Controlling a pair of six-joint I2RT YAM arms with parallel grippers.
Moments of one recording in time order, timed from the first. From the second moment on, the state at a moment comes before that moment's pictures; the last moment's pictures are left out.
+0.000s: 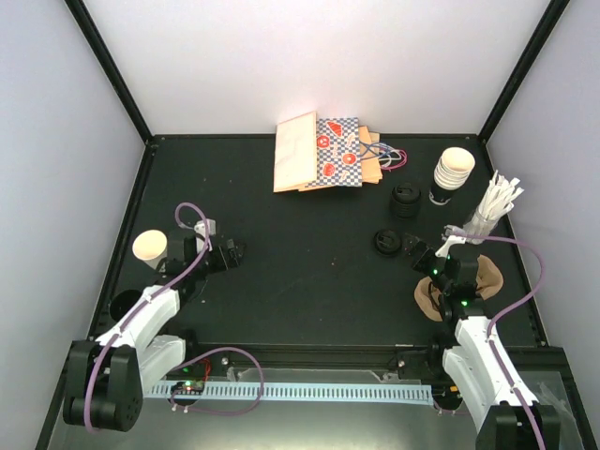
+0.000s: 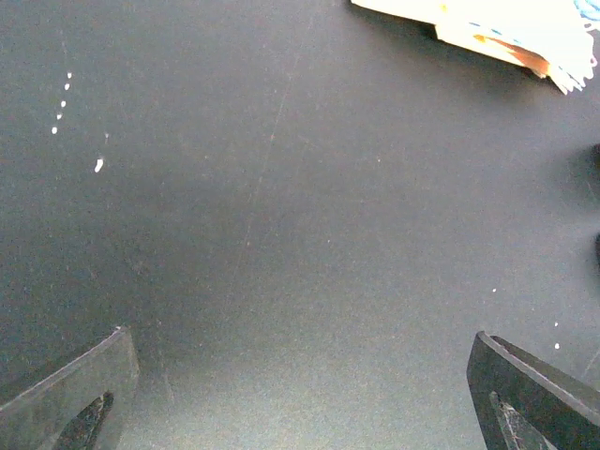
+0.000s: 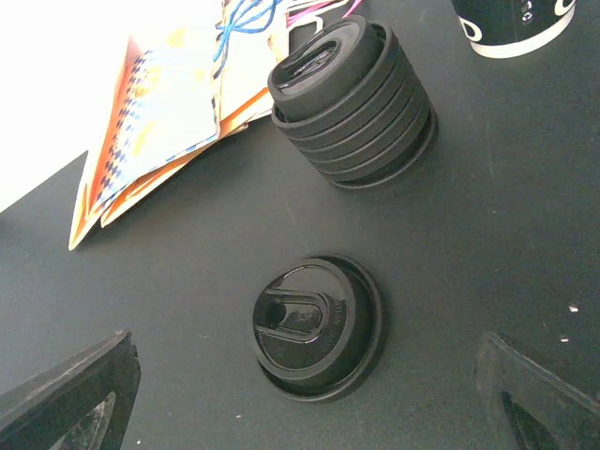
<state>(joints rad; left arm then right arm) -0.09 0.97 0.32 -0.03 0.35 -0.44 0.02 0.68 0.22 0.00 -0.19 0.53</state>
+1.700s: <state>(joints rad) -0.28 1.46 0.89 -0.12 0.37 -0.45 0.16 1.36 0.89 -0.22 -0.29 0.43</state>
